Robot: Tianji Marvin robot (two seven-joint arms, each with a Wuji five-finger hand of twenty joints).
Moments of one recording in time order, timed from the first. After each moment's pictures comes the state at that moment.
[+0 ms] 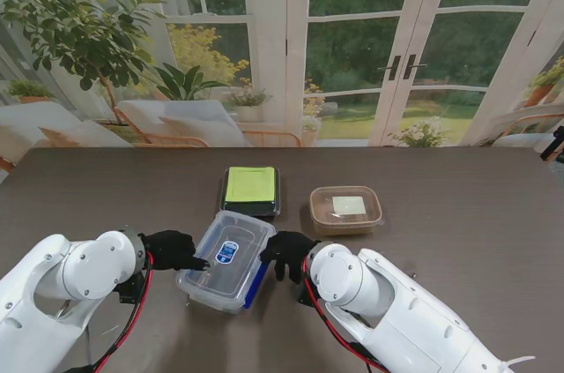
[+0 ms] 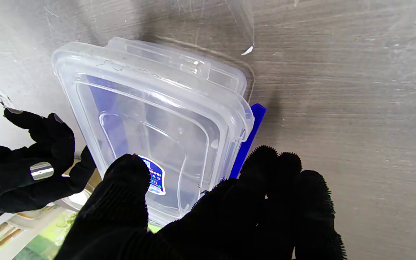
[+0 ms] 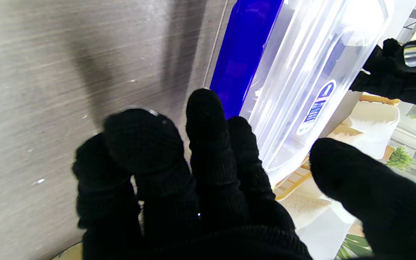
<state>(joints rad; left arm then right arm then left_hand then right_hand) 1.55 -0.94 -1.32 -1.82 0.64 0.19 -0.75 -1.23 -1.16 0.73 -1.55 -0.19 0.48 0.16 0.87 -0.09 0.16 -0.06 0.71 0.58 -0.01 0.06 0.90 0.51 0.21 0.52 0.53 0.46 0.53 0.61 0.12 0.39 1.17 0.73 0.14 -0.43 1.25 -0.02 0.65 0.17 0.82 0.25 1.17 0.13 0.77 0.61 1.28 0.26 1.12 0.66 0.68 0.48 1.53 0.65</state>
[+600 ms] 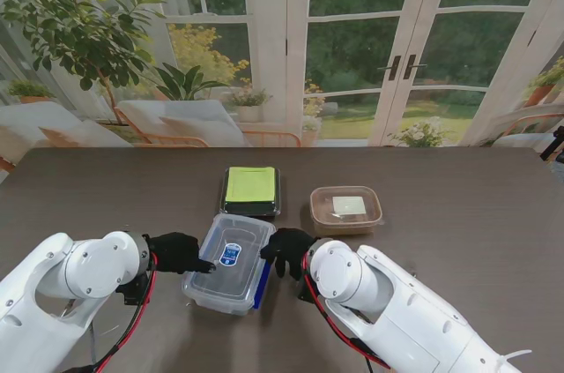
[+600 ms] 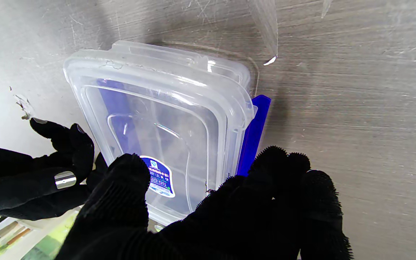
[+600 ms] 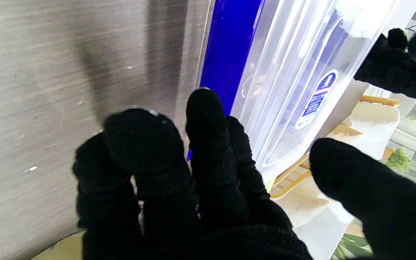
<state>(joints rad) 1.53 -0.93 -1.28 -1.82 0.58 0.21 -0.76 -1.20 -1.16 0.71 -1.53 -0.19 0.48 0.15 0.87 -0.09 0.15 -0.06 0.72 0.63 0.08 0.13 0.93 0.57 0.21 0.52 0.53 0.50 0.53 0.61 0.12 0.47 1.19 0.73 0.14 -0.43 1.25 -0.02 0.66 0.26 0.92 0.26 1.17 0.13 0.77 0.61 1.28 0.26 1.12 0.66 0.68 0.48 1.53 0.65</state>
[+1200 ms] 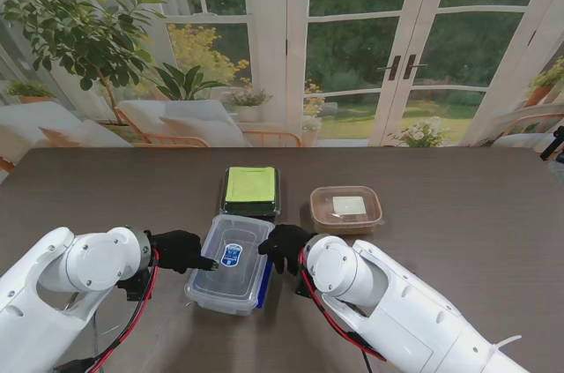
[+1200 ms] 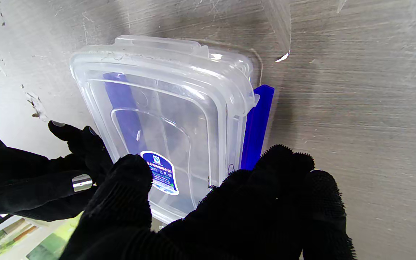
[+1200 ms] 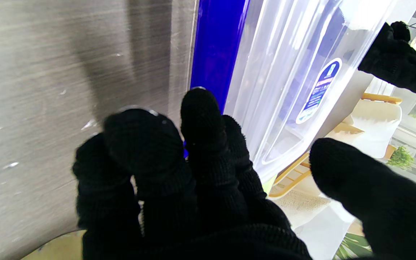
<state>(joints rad) 1.50 -0.92 -1.26 -1.79 0.52 0.20 -0.77 -1.16 -1.17 0.68 -1.49 -0.16 0.47 0.13 0.90 -0.08 0.13 -0.06 0.78 0.64 0.14 0.15 0.97 0.60 0.21 0.52 0.53 0.52 0.52 0.61 0.12 0.50 1.19 0.73 0.14 -0.43 1.25 -0.02 0.70 0.32 1.09 0.27 1.20 0.16 0.79 0.61 1.28 0.26 1.12 0.66 0.68 0.48 1.53 0.65</state>
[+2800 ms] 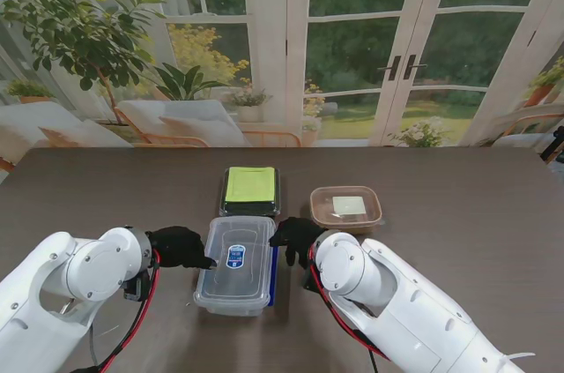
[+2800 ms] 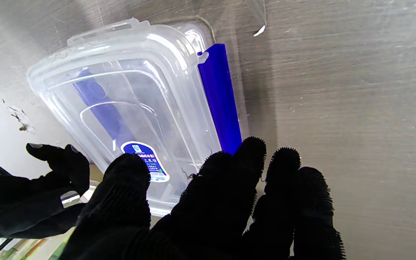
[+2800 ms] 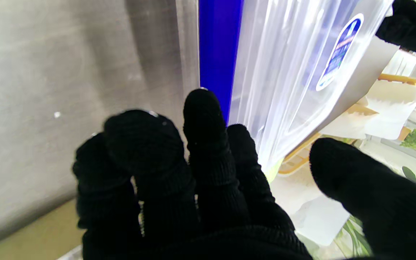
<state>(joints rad) 1.54 -0.96 -1.31 -1.85 0.70 0.12 -0.76 -1.21 -1.16 0.76 -1.55 -0.25 0.52 0.13 0.90 -0.08 0.10 -0.06 0.82 0.40 0.15 0.13 0.95 0.39 0.21 0.52 0.58 0.48 0.53 0.61 0.16 0.38 1.19 0.73 0.14 -0.43 1.25 -0.02 0.58 0.16 0.72 0.27 1.18 0.15 0.79 0.61 1.28 0.26 1.13 0.66 0.68 0.48 1.53 0.65</state>
